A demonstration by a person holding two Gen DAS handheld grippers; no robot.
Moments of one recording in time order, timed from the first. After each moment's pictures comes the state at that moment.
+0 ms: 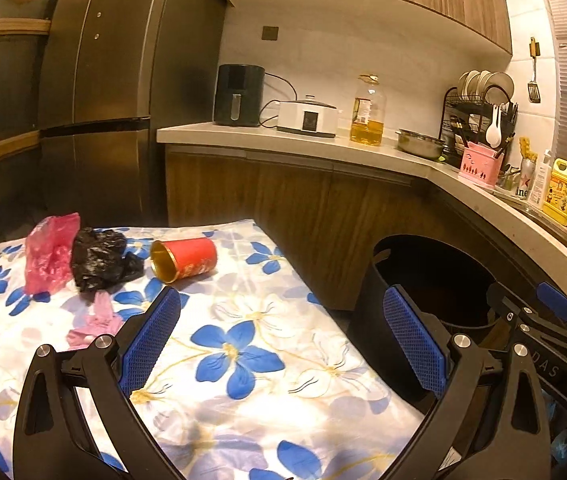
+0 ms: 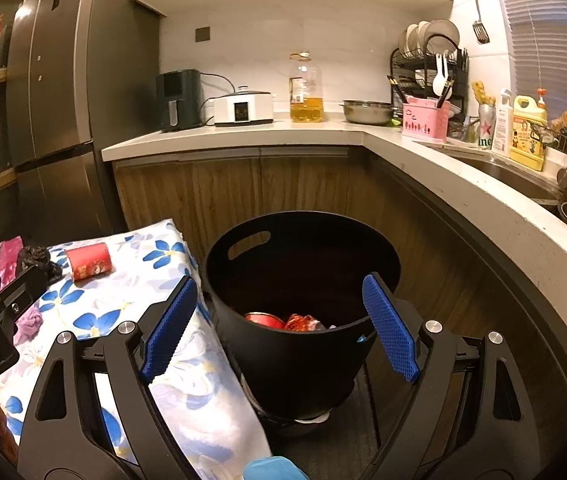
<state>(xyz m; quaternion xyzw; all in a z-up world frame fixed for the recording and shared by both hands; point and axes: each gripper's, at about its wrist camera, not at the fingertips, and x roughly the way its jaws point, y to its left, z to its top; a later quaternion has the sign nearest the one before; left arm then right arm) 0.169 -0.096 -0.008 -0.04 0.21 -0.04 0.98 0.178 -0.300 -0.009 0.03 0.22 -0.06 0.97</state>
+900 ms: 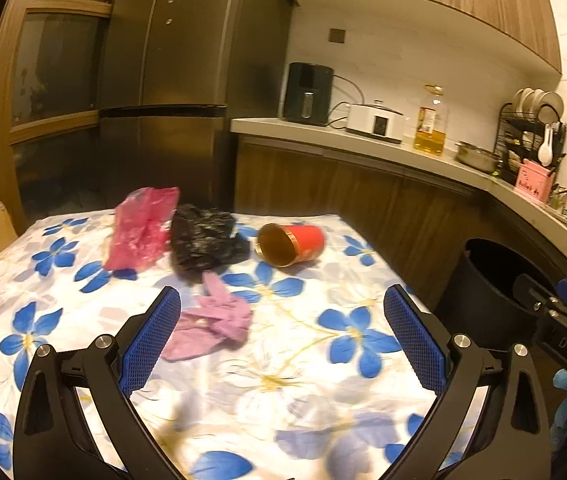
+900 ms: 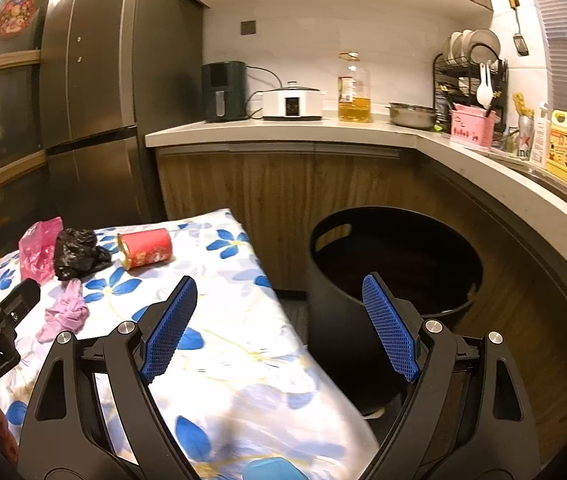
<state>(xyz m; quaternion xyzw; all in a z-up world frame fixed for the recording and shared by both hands) 0.152 0.008 -0.029 -0.07 0.22 0.05 0.97 0.187 -0.208 -0.018 0.01 0.22 0.00 0.98</state>
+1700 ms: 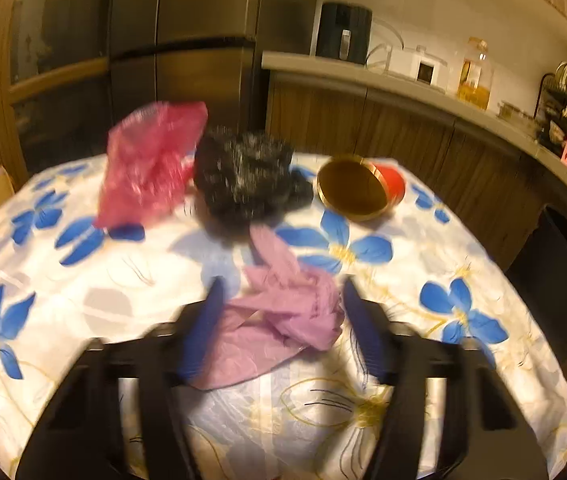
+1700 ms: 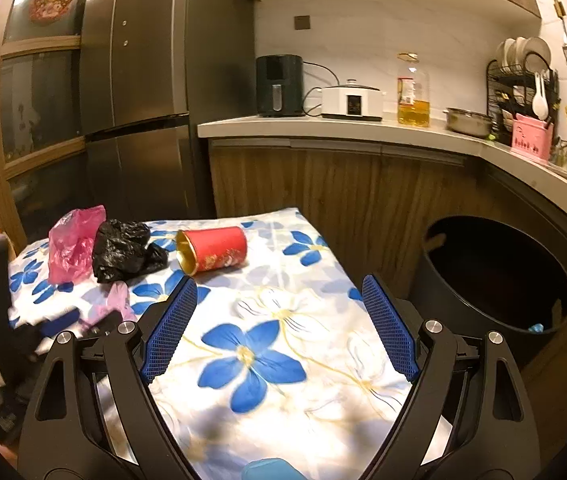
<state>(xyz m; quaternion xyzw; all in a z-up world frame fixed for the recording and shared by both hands) 0.227 0.060 -0.097 -0.08 0.32 0.08 0.94 0.232 -0.127 -0.036 0.00 0.22 0.08 0.97</state>
